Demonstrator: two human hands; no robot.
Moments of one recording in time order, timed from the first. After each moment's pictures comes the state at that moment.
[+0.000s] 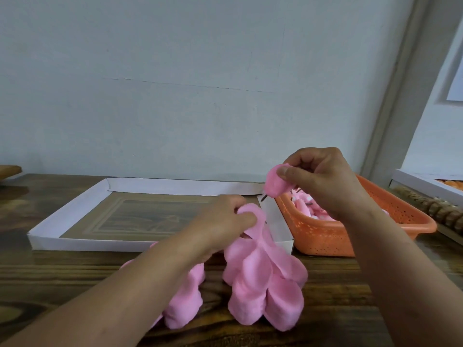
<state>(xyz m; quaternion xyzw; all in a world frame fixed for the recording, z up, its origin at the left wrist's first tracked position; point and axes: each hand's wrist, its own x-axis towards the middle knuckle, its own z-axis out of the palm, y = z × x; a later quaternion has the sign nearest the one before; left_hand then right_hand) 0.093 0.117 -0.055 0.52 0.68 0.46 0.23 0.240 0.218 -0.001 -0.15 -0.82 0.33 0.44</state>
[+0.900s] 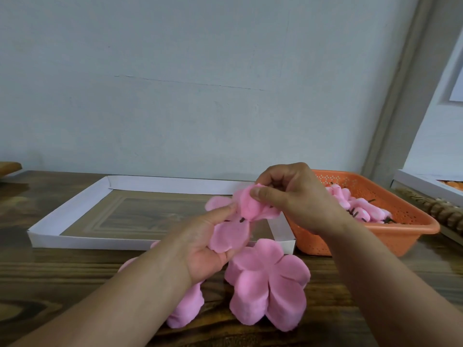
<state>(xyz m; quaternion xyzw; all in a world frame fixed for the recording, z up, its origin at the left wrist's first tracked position) 0.093 0.095 -0.062 0.12 0.39 0.71 0.57 0.213 0.202 -0.020 -0.12 -0.86 0.35 0.36</state>
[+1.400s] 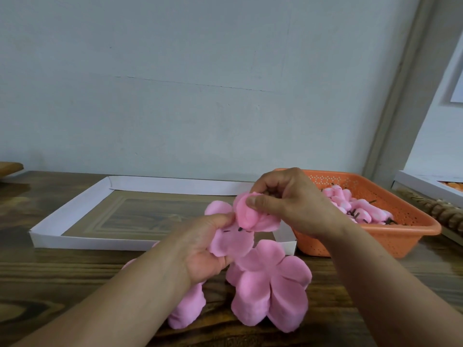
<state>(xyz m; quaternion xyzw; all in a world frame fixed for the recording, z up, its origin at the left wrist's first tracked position) 0.091 0.092 -0.062 0.12 0.45 0.68 0.56 0.213 0.199 -0.022 -0.11 -0.87 0.36 0.31</state>
